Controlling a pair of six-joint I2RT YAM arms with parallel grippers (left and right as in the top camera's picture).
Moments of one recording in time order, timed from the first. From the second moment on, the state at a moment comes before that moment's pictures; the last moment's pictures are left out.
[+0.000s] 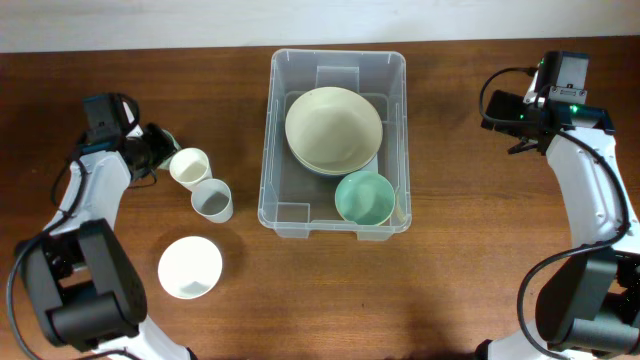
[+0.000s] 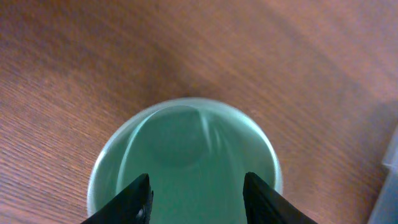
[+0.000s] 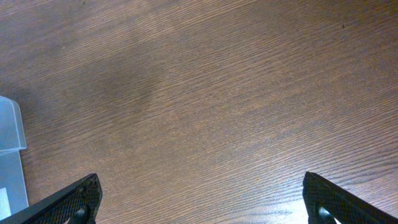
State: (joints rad) left arm 0.25 1.89 1.30 -0.46 0.15 -0.38; right arm -0.19 1.75 1.46 -0.68 0.07 0.16
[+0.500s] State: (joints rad) left arm 0.27 1.91 1.30 -0.43 0.15 -0.41; right arm -0.19 1.75 1.46 -0.68 0.07 0.16
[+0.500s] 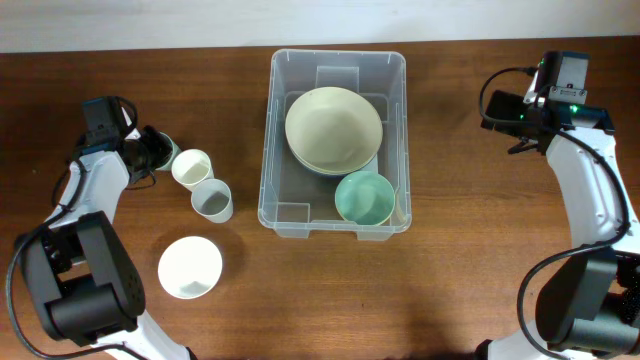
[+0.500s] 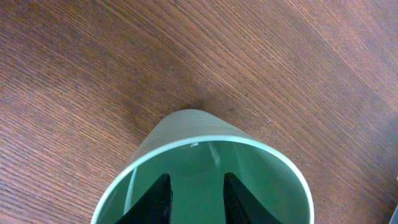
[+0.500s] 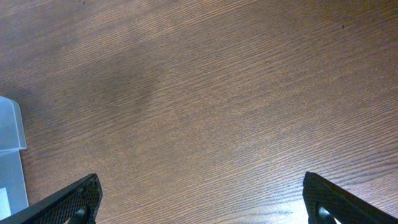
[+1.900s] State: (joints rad) left arm 0.27 1.91 1.61 -0.84 0.14 -0.40; right arm -0.19 1.75 1.46 -0.68 0.07 0.16
